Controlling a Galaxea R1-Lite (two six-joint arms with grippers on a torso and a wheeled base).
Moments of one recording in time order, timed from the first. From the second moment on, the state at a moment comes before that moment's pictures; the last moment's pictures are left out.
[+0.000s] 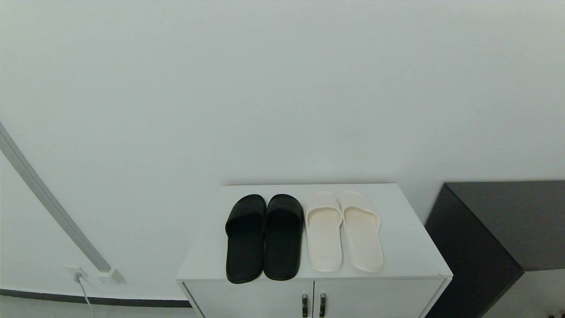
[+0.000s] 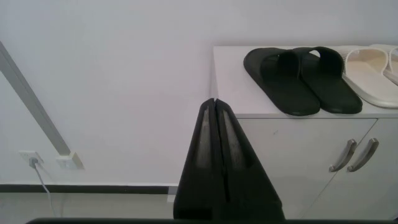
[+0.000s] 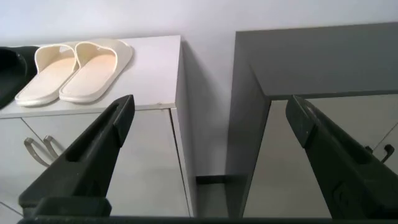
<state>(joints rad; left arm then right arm) 0.00 0.00 0.00 0.00 0.06 0.01 0.00 0.00 0.00 0.00 -0.01 0.01</state>
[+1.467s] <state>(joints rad) 0.00 0.00 0.00 0.00 0.05 0.01 0.23 0.87 -0.34 -0.27 0.01 0.11</state>
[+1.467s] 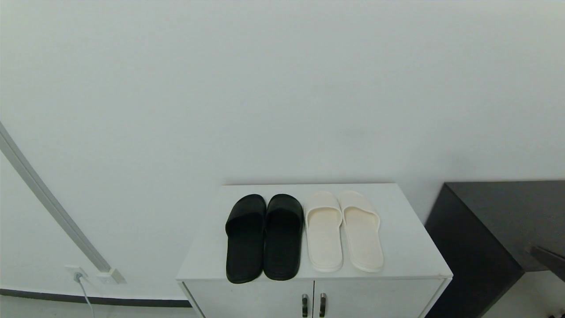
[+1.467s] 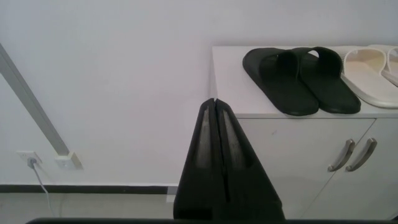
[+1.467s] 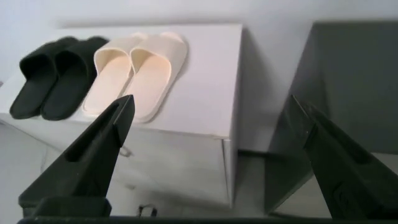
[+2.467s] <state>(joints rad) 0.00 0.00 0.00 0.00 0.04 0.01 0.85 1.76 -0.71 -0.68 -0.66 0.38</state>
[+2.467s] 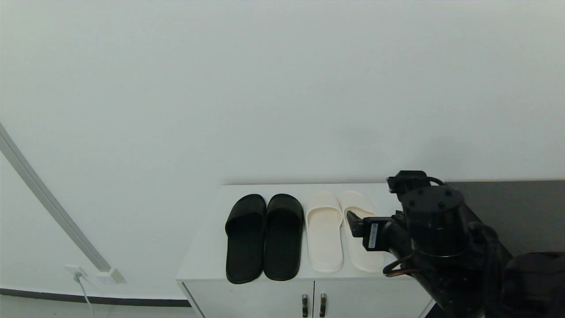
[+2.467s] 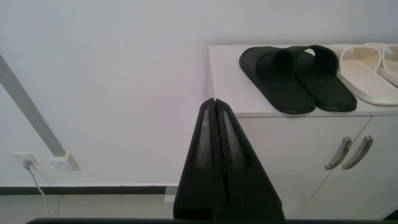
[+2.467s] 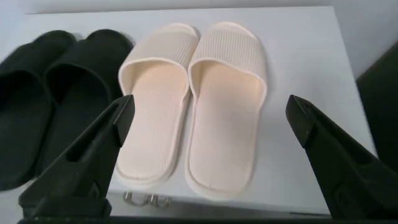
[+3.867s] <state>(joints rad) 0.00 0.00 0.00 0.00 0.03 0.01 0.75 2.25 -1.06 -0.85 -0.65 0.27</state>
